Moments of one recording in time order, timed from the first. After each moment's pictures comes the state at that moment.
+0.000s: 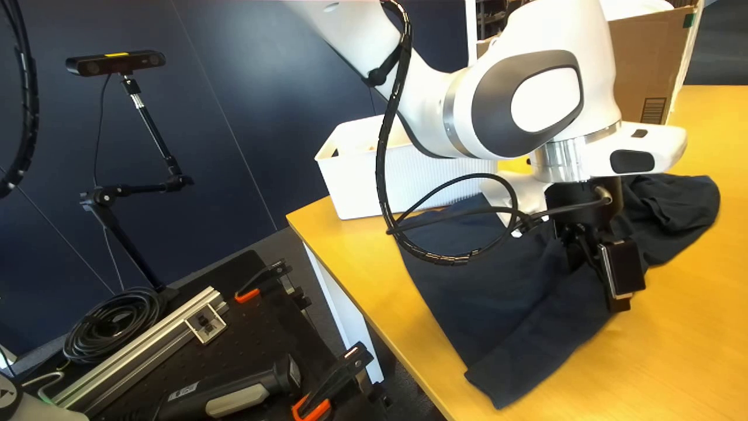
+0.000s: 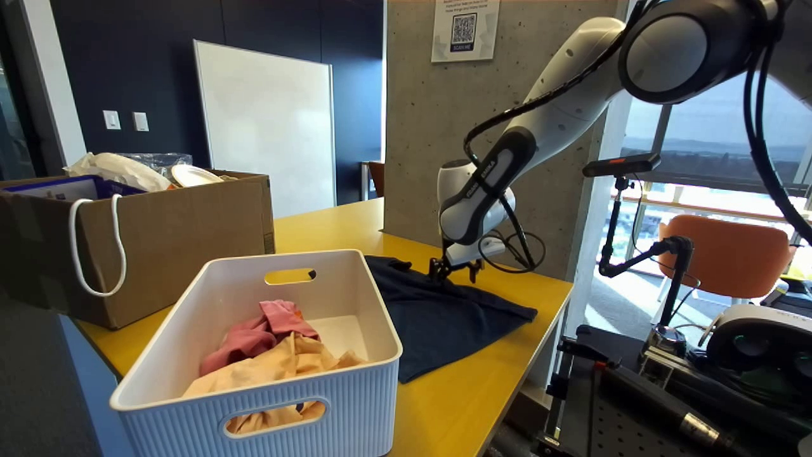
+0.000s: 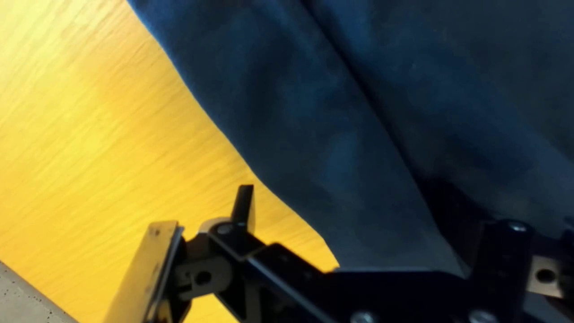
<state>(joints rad) -0.04 0.87 -0.31 -1.66 -0.02 2.58 0.44</state>
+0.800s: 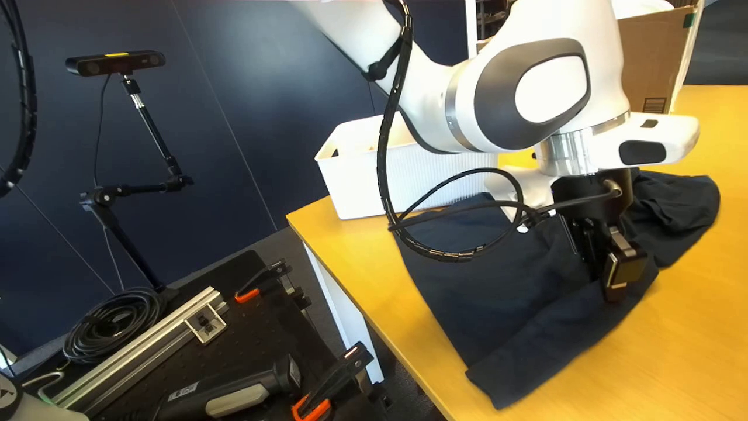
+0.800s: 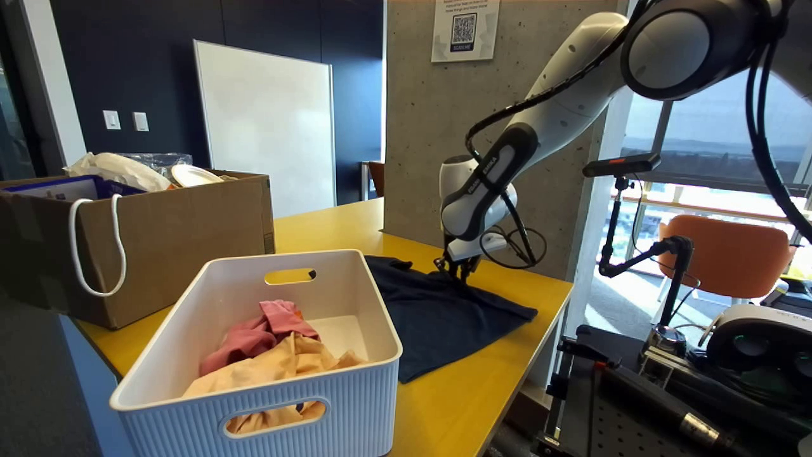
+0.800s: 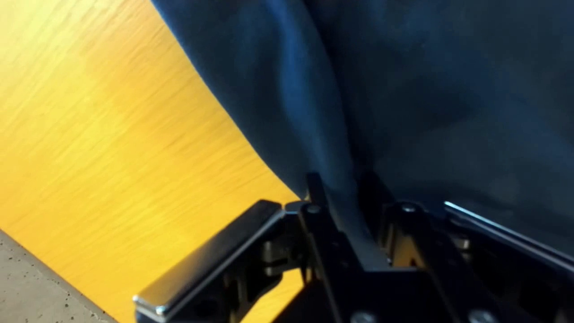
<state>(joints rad) -0.03 0.86 -0.33 -1.66 -0.02 2.59 0.44</state>
